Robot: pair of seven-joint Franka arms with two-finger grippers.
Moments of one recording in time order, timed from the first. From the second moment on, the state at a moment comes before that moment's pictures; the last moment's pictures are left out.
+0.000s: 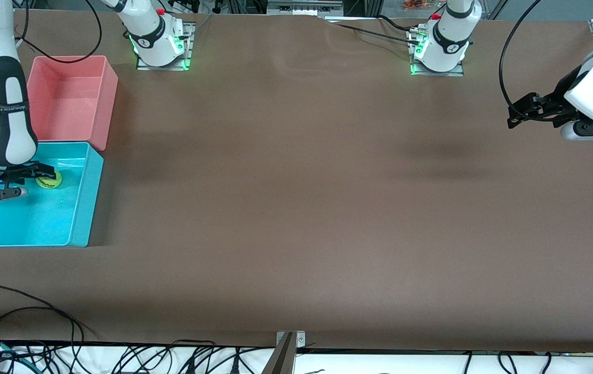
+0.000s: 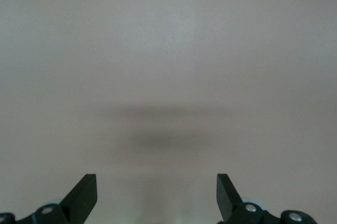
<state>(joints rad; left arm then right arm) 0.02 0.00 -0.08 -1.61 -0.01 1.51 -0.11 0.12 0.56 -0.59 -1.91 0.26 2.29 -0.80</state>
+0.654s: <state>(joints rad) 0.02 0.00 -0.08 -1.61 -0.01 1.51 -0.11 0.17 0.53 -0.58 -1.70 0.26 2.05 -0.75</state>
